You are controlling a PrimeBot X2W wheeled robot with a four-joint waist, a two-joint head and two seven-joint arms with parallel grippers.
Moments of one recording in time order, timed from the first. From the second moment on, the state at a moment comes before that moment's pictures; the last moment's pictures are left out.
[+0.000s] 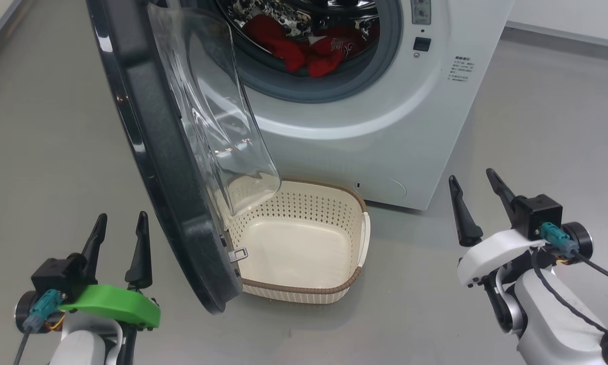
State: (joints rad) left arm -0.17 0.08 -0.08 0.35 -0.39 -0.13 -0.25; right arm -0.33 -0.25 0.45 0.44 0.49 -0.12 -0.26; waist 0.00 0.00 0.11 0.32
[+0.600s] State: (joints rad) left arm -0.15 0.08 -0.08 0.35 -0.38 -0.13 -0.25; right arm -0.25 -0.17 0.31 0.44 0.36 -0.13 -0.26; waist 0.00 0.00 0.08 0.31
